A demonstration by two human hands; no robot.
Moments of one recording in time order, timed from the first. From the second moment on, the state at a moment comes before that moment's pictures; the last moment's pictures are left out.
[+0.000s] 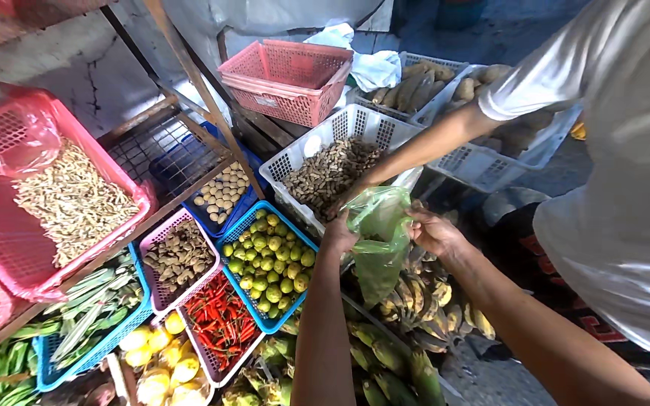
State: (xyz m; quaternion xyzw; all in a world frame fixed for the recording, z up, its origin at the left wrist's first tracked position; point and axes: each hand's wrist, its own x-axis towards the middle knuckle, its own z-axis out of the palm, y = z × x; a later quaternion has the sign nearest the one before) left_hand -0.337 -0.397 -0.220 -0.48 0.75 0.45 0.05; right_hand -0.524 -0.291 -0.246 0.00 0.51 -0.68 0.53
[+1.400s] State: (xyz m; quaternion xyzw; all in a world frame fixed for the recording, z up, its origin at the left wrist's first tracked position) left_hand -0.323 -0.397 -0.224 -0.48 0.77 0.42 0.00; right_hand -0.508 -0.290 -0.252 -0.01 0.52 -0.67 0.54
